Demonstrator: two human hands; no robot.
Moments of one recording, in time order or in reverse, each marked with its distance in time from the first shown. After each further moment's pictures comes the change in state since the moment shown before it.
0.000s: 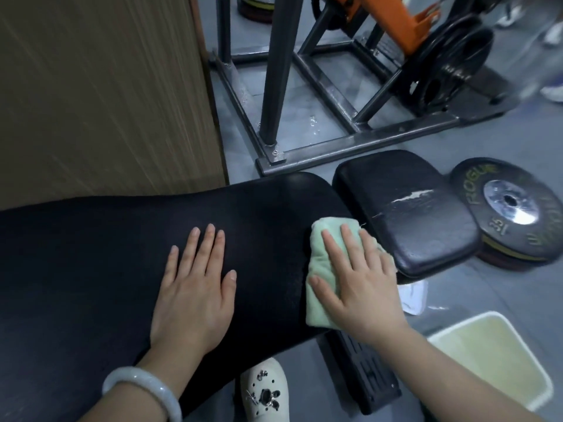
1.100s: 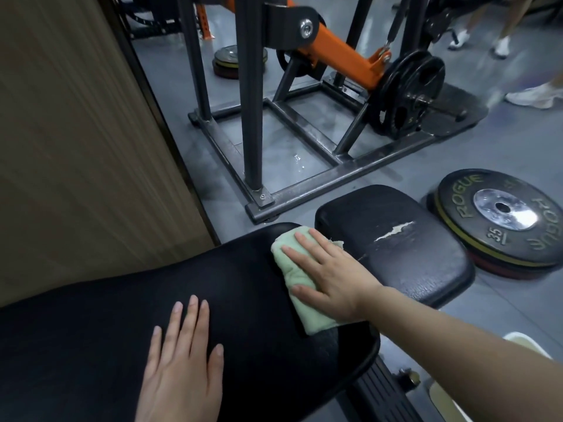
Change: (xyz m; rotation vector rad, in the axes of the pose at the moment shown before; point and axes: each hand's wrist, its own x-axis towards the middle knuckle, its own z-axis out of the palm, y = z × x) left_hand 0.007 -0.006 0.004 -0.070 -0.040 0.021; right_hand 0.096 0.031 -0.010 0.124 -0.220 -0.350
